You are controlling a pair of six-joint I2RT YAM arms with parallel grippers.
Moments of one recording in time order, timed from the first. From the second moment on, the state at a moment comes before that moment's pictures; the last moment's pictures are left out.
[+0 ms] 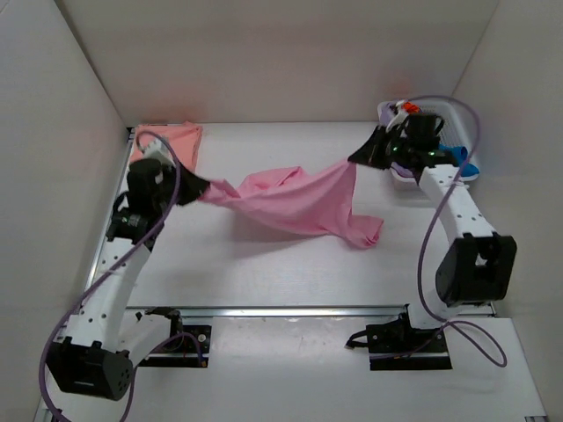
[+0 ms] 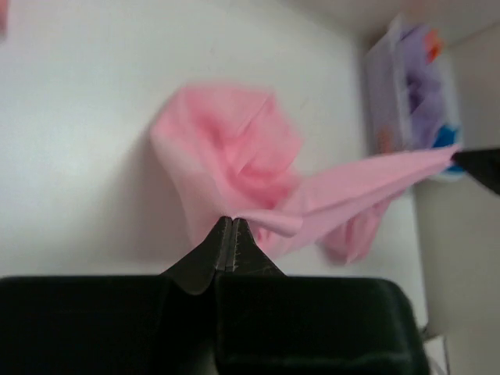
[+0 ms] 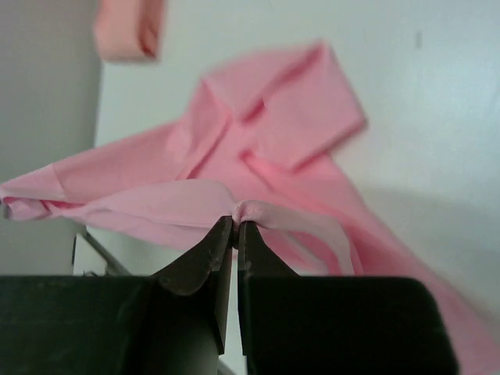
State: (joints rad) left arm -0.16 0.94 0.85 -0.42 0.20 -0.60; right arm 0.05 1.60 1.29 -0.41 -0.65 0.43
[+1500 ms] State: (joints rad) left arm -0.08 1.50 2.02 -0.64 0.10 -0.38; right arm -0.06 1.68 2.09 -0.64 -0.65 0.32
